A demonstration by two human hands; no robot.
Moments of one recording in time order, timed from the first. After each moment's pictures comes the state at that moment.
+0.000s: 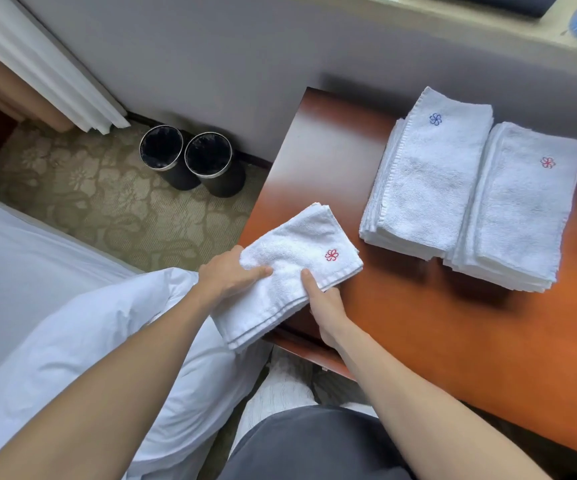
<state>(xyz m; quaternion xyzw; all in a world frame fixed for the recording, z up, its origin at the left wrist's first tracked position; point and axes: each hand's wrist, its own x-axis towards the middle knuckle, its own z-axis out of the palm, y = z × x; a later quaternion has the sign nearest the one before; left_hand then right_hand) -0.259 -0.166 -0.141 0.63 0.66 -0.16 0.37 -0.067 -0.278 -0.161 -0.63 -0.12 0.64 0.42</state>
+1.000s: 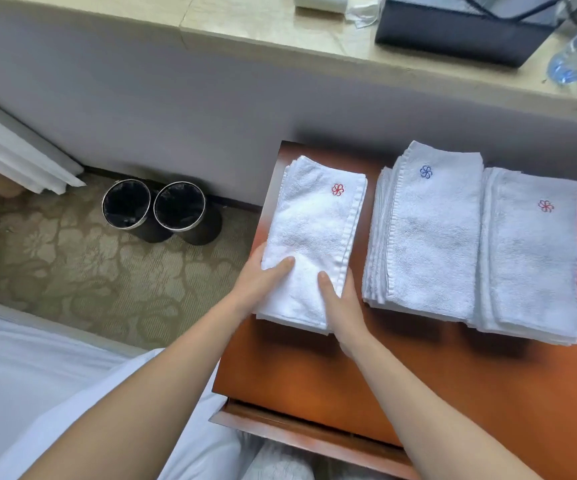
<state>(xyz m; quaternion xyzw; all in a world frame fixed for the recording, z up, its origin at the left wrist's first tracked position) -0.183 -0.042 -0.157 0.46 0.56 0.16 0.67 -0.033 -0.150 -0.170 -0.70 -0.18 0.51 0.45</state>
